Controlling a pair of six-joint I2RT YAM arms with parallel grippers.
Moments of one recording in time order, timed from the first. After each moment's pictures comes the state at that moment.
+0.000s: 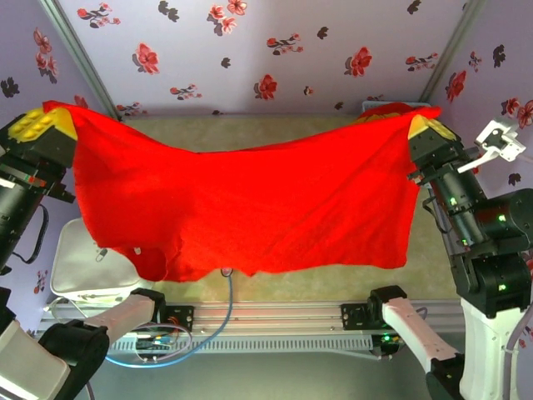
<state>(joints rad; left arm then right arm) -0.27 1.06 2.39 -1.00 0.15 -0.08 0.20 0.75 1.53 -0.46 -0.22 0.53</state>
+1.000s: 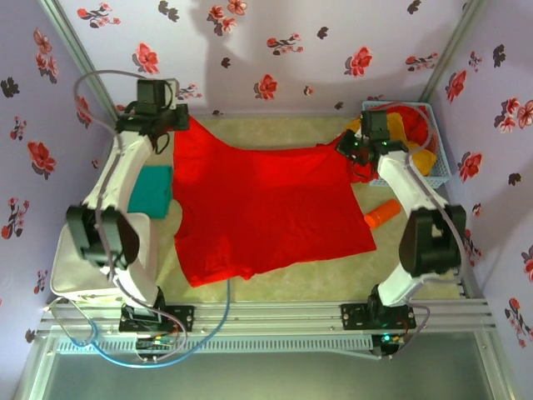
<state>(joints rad) -0.16 1.78 1.74 -0.62 0.03 -0.17 0.12 1.69 1.38 -0.48 -0.21 0.64</state>
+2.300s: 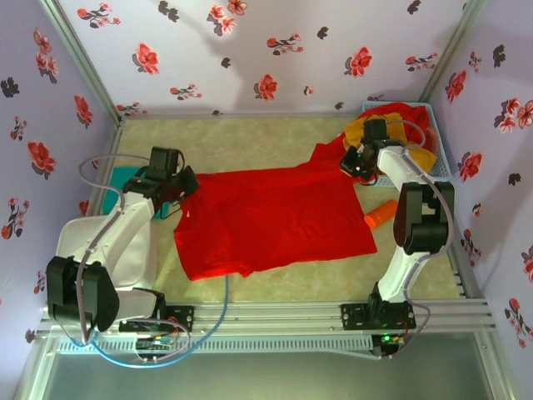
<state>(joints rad) -0.28 1.29 0.99 -0.57 0.06 -0.76 0.05 1.84 1.38 -0.65 -0.28 0.59</state>
